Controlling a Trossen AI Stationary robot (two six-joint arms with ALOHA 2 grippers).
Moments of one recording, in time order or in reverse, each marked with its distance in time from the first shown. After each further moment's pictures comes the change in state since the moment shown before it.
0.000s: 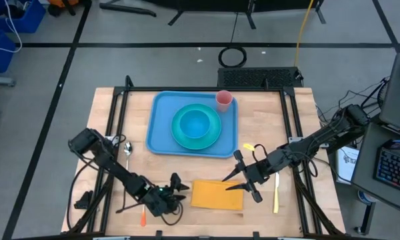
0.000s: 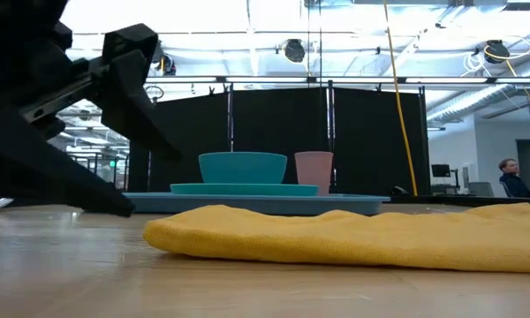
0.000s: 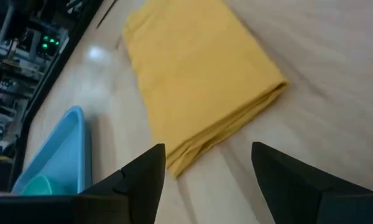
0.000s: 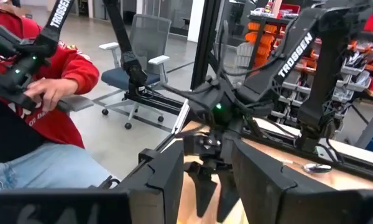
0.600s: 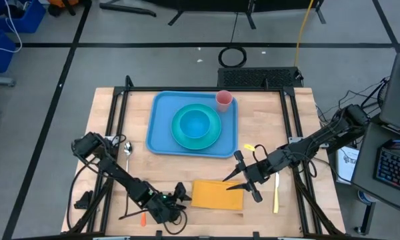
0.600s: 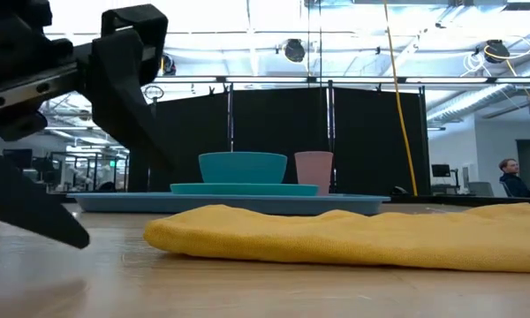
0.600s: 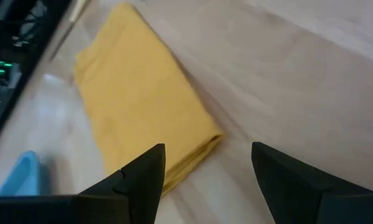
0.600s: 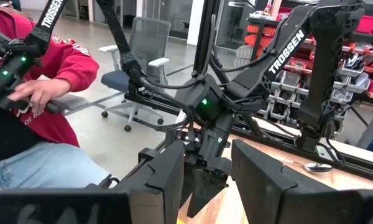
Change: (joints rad) left arm -0.015 0.057 0.105 -0.062 0.154 0.037; right arm 0.000 0.000 -0.045 0.063 0.000 0.000
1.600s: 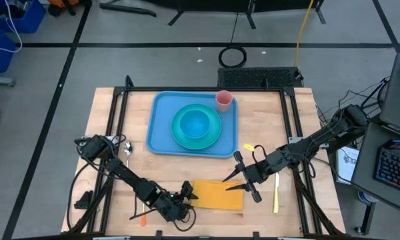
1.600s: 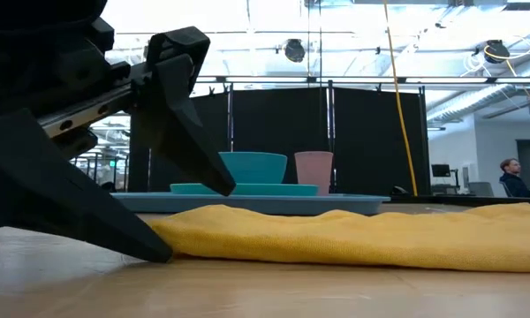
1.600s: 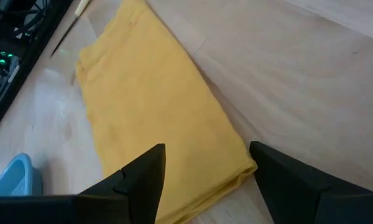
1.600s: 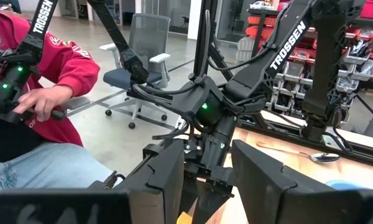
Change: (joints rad) left arm 0.070 0.091 0.064 -0.050 0.024 -0.016; right arm 0.000 0.011 0.000 -0.012 0.000 0.045
